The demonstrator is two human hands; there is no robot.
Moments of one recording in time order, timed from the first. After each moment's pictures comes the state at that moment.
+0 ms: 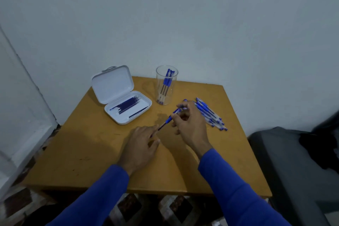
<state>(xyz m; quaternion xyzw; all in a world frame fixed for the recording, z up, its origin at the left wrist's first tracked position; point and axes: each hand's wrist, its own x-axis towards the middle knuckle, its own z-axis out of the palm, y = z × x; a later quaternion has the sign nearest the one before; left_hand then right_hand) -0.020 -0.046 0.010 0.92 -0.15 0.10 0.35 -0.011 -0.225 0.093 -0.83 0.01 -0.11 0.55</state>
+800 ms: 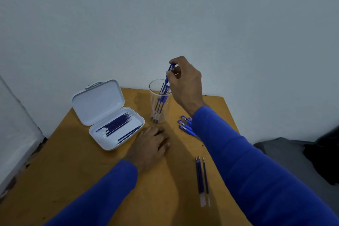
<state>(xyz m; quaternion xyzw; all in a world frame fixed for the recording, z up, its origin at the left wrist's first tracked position) 0.085 -0.083 0.001 0.95 -0.23 0.06 0.22 0.142 -0.220 0.181 -0.85 -0.10 -0.30 0.41</state>
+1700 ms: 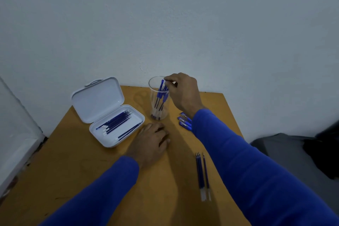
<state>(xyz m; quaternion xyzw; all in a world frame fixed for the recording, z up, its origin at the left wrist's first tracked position) 0.084 -0.086 0.005 0.95 -0.23 0.06 0.21 0.135 -0.229 0.161 -0.92 -0.09 -0.21 0.32</state>
